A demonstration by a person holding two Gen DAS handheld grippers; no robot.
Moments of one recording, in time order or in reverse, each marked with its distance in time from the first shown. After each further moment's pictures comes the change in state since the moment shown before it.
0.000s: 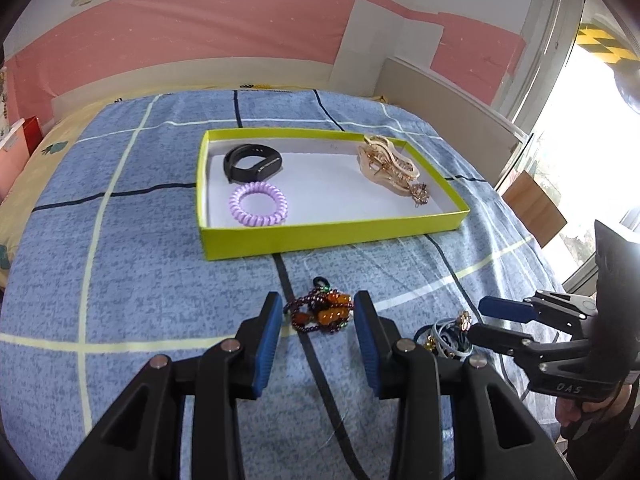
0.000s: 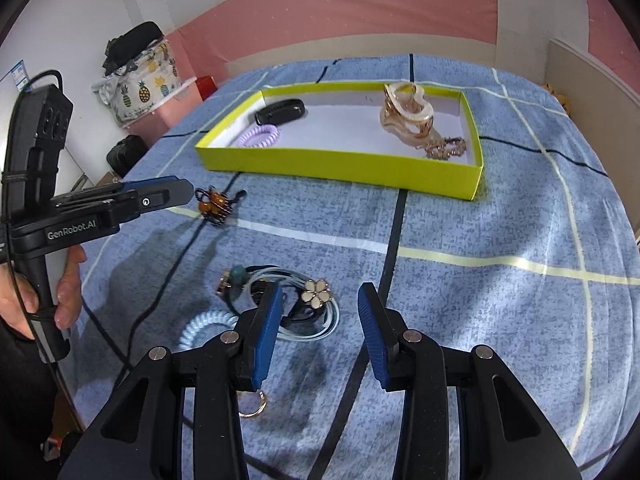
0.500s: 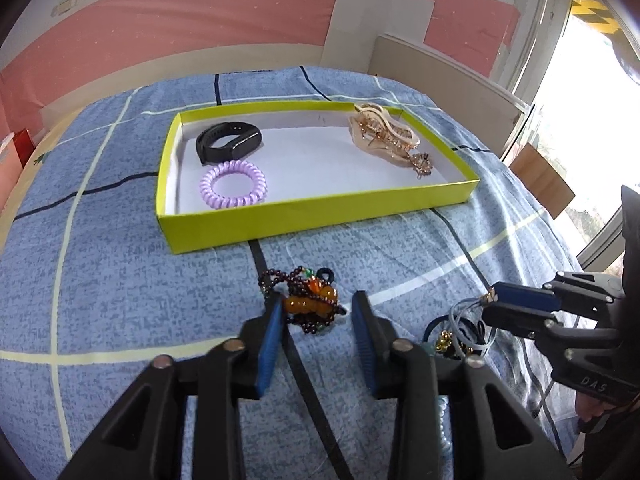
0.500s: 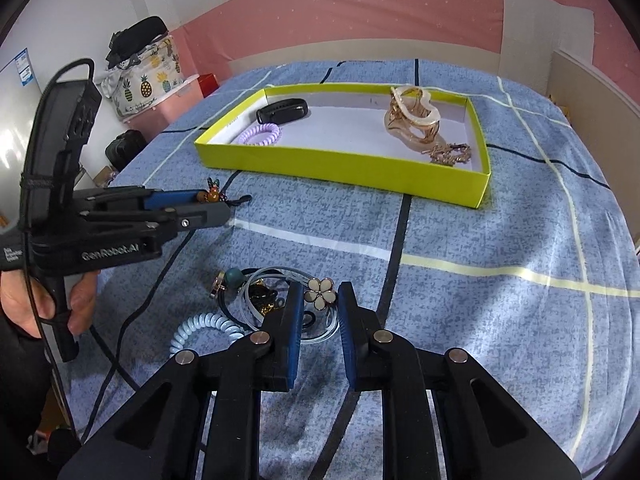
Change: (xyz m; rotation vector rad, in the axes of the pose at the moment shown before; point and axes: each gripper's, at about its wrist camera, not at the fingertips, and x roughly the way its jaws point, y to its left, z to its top) left arm 0.029 -0.014 -0.006 0.063 0.052 0.018; right arm -0.002 0.005 0.000 -0.037 -0.034 -0.018
